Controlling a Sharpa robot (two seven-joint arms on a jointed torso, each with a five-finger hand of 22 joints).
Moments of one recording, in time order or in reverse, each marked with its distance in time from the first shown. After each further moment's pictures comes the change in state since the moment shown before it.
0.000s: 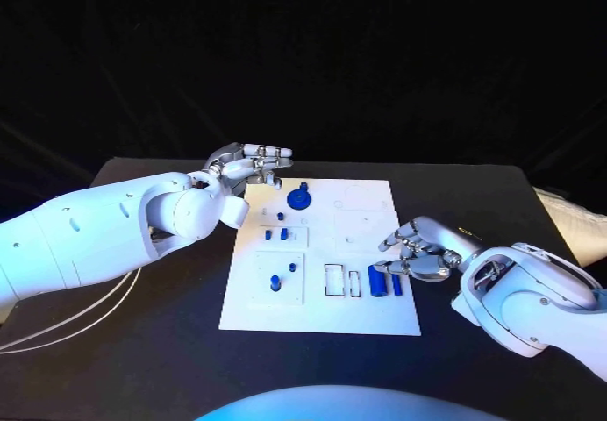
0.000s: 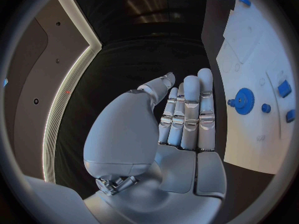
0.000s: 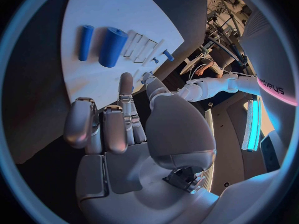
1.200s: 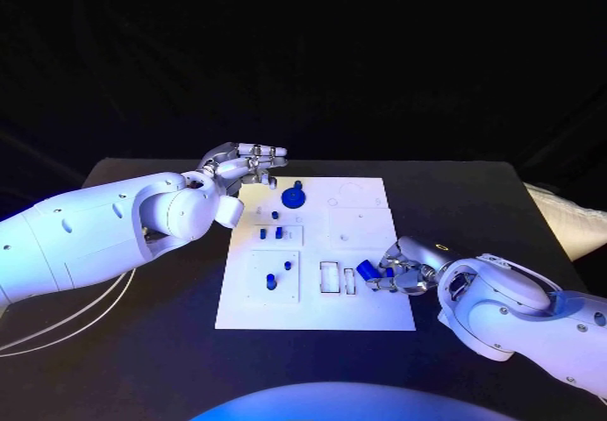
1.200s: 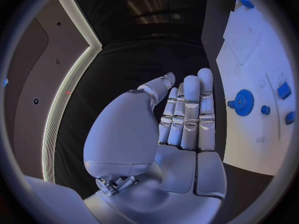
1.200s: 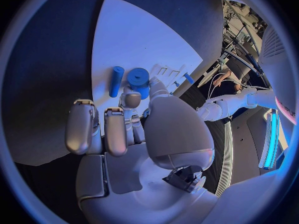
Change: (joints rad) left arm -0.002 -0.004 -0.004 0.000 0.000 0.003 0.000; left_hand 0.000 0.000 0.000 0.000 0.000 0.000 0.000 0.000 0.000 0.000 0.000 0.006 0.000 0.000 0.000 0.000 -0.001 0.000 0.000 0.000 0.000 -0.001; right arm -0.066 0.096 -0.005 -0.067 -0.098 0.096 -0.203; right_hand 0.016 0.042 -0.139 0.139 0.010 0.010 -0.010 0.076 0.024 0.000 0.000 0.322 0.427 -0.002 -0.002 0.041 0.051 -0.015 0.014 -0.006 0.034 0.060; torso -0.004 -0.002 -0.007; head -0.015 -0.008
